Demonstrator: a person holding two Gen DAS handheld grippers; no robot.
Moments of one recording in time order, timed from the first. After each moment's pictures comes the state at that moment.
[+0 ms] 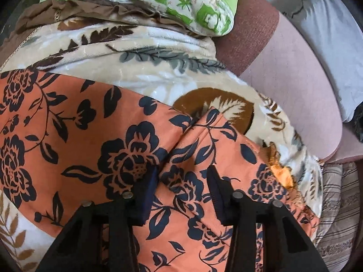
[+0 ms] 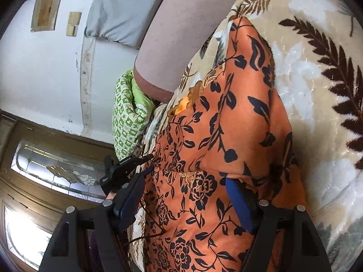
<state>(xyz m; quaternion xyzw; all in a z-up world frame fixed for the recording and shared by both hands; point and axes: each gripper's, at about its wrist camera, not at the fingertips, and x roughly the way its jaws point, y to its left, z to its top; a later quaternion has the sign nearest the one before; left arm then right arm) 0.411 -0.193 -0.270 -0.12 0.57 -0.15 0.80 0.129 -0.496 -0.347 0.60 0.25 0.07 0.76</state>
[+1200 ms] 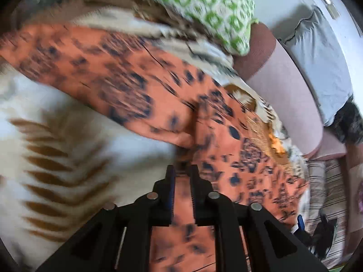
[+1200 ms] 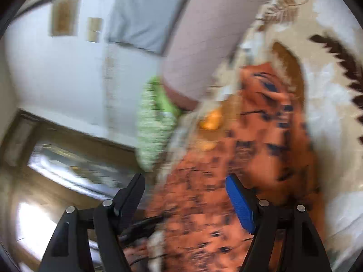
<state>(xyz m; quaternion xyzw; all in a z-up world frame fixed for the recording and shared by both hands) 0.299 -0.027 -0.246 -0.17 0.53 -0.16 0.81 0.152 -0.514 -0.340 0.59 0.25 0.08 0.76</state>
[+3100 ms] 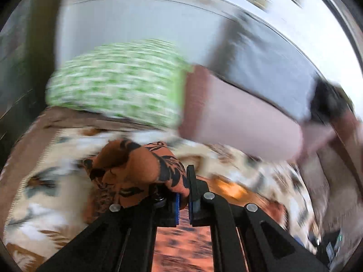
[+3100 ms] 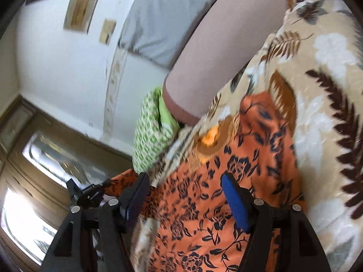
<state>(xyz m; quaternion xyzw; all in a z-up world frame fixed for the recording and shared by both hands) 0.308 -0.161 -0.077 -0.05 0.38 -0.26 0.89 0.097 -0.531 -0.296 0.57 0.14 0.08 0.80</state>
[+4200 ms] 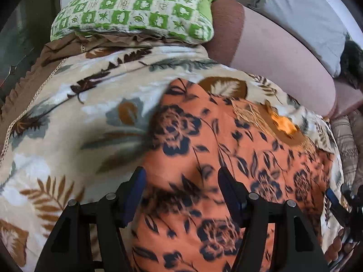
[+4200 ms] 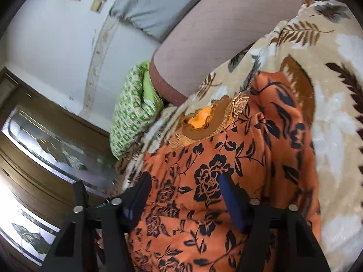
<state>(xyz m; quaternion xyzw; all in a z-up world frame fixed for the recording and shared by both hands) 0.329 -0.128 -0.224 0.00 0.51 -0.19 0.84 0.184 -0.482 -0.312 0.49 0.26 0.08 0.83</state>
